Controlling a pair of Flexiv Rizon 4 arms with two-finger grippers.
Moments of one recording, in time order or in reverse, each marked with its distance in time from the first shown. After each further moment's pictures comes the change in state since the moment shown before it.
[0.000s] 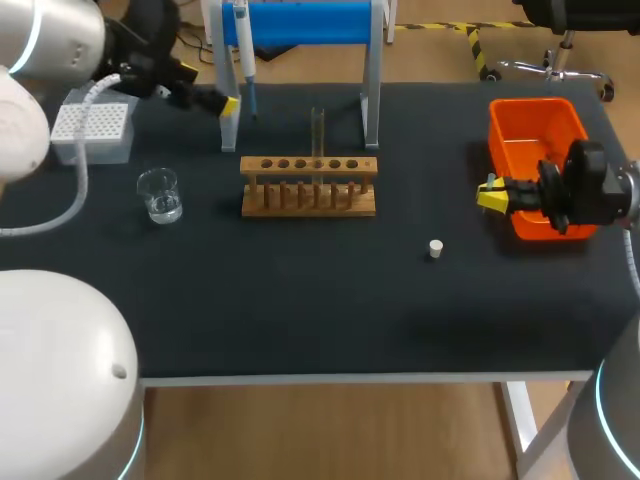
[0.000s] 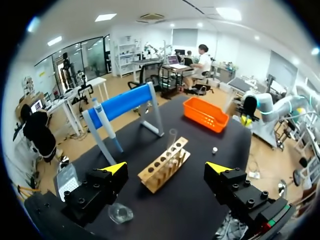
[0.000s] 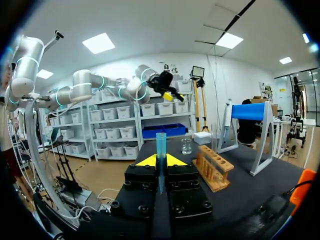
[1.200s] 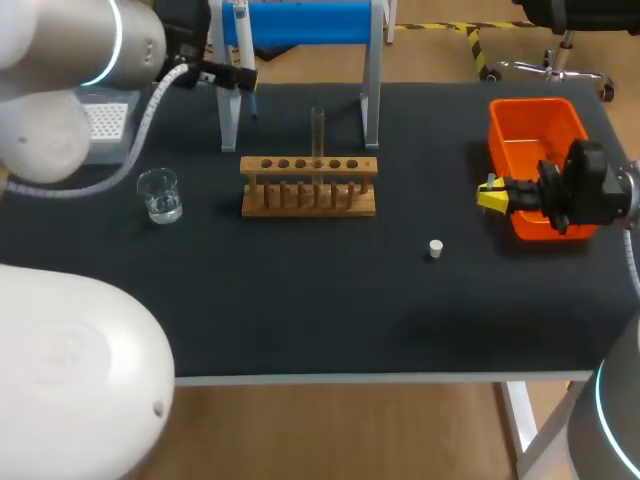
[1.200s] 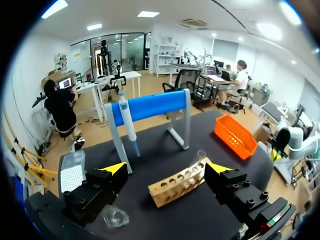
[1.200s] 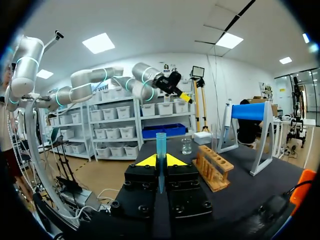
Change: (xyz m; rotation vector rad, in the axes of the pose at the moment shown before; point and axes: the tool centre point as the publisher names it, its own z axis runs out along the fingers) left arm -0.033 -0.027 0.045 0.051 -0.239 -0.238; right arm 0.000 0.000 0.000 0.000 0.000 0.000
